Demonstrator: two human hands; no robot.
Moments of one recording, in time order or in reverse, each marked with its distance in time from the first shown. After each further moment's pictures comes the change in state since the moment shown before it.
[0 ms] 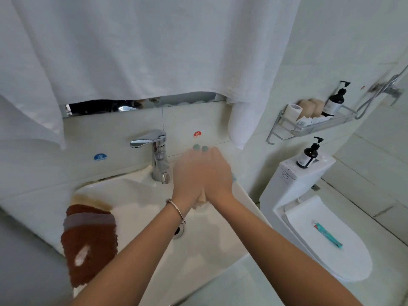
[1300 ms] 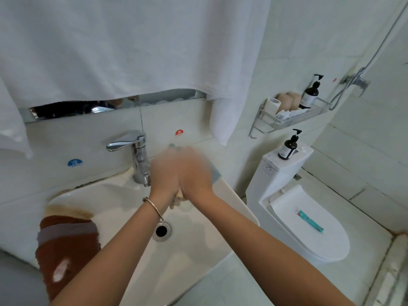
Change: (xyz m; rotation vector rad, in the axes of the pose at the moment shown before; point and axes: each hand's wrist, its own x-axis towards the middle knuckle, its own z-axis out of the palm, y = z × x) left_hand 0.013 -0.001 -0.003 0.009 0.034 -0.092; right_hand -0.001 -0.008 0.000 -0.072 -0.096 -0.044
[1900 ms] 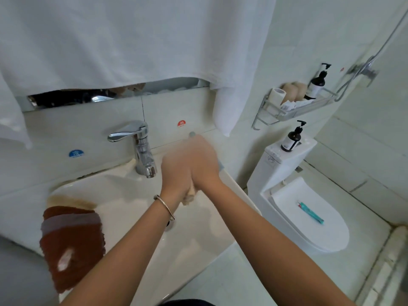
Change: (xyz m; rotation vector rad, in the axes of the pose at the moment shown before) left_hand -0.010 -0.007 0.008 -0.048 -0.032 0.000; right_hand 0.006 0.001 -0.002 0.256 0.120 0.172
